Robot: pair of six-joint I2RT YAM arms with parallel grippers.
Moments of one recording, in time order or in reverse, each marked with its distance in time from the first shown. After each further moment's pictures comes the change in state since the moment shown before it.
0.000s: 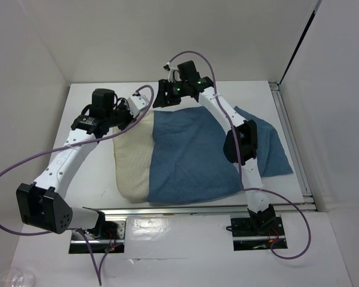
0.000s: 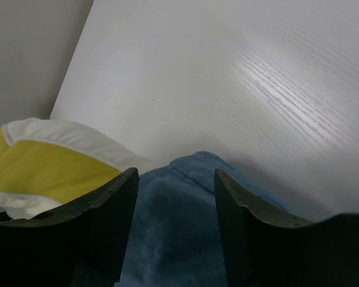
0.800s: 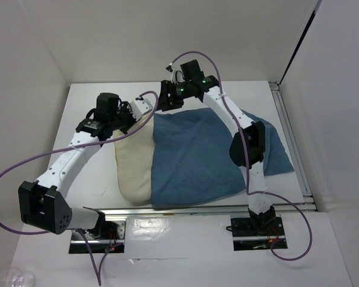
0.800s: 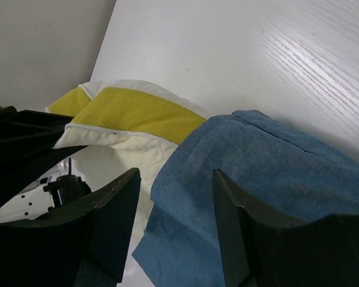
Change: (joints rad) left arm -0.027 -0.002 -0.093 0.097 -0.098 0.019; right arm -0.005 -0.145 -0.133 -0.062 -0.070 0.063
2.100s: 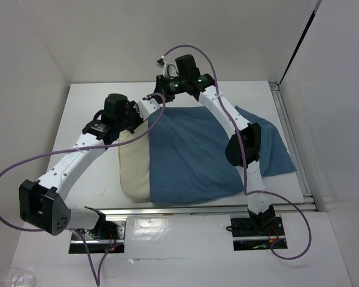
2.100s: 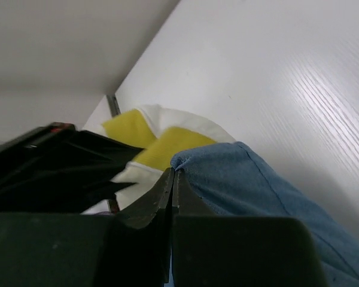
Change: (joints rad) left arm -0.092 -0.003 -0.002 0.057 -0.100 -0.034; right arm 0.033 0.055 0.119 0.072 -0.119 -0.023
